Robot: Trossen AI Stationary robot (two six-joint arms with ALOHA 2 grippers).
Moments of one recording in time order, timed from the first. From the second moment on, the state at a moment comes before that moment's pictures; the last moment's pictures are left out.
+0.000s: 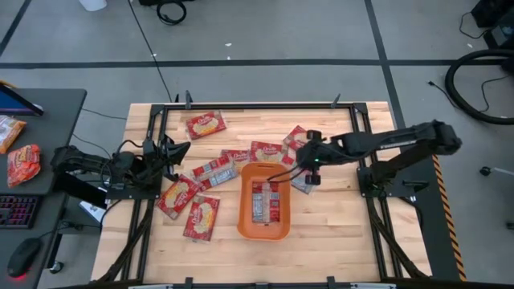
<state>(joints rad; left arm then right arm) -0.19 0.25 0.01 0.70 -0.61 -0.12 0.04 1.25 0.97 -0.72 0.33 -0.03</state>
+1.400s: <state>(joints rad) -0.19 0.25 0.01 0.71 -0.61 -0.09 0.08 1.49 0.60 -0.62 0.66 0.07</state>
